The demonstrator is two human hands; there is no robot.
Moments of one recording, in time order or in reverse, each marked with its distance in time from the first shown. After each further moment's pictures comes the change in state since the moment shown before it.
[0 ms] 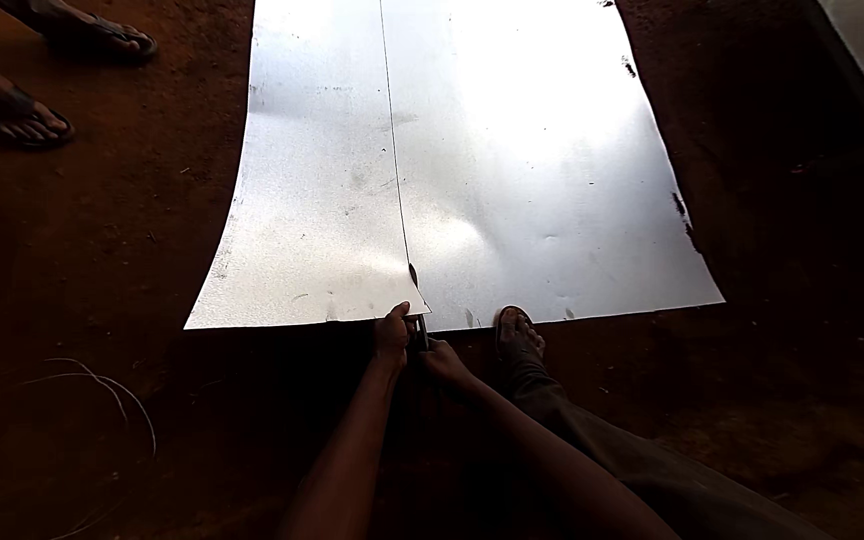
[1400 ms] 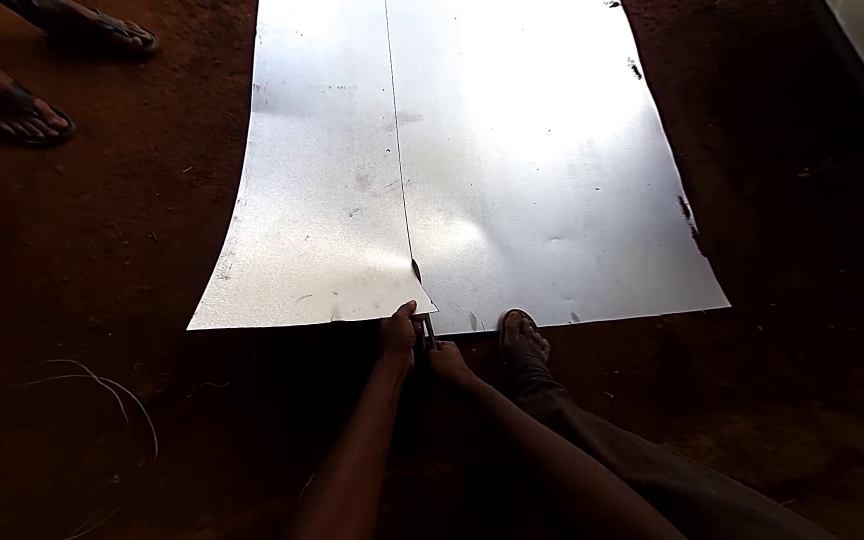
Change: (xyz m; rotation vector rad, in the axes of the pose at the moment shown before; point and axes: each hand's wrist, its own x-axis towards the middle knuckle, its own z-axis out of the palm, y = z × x) left_hand -0.005 0.010 0.006 -0.030 -0.004 -0.009; right_hand 0.021 0.003 0.000 -0.104 0.153 0.085
